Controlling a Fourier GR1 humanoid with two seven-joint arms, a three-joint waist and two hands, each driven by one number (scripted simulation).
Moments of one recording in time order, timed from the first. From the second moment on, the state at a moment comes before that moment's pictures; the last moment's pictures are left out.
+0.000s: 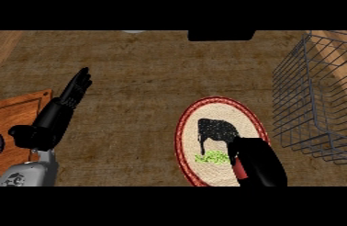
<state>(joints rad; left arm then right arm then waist) -0.13 0.18 0.08 -1.61 -0.07 -0.22 0.02 0.15 -0.09 0.32 -1.73 1.31 0.16 0.05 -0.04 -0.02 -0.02</state>
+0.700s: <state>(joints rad) -0.14 0.18 0.08 -1.61 -0.07 -0.22 0.03 0.55 0.00 0.67 -2.34 1.07 0.01 0.25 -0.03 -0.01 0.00</state>
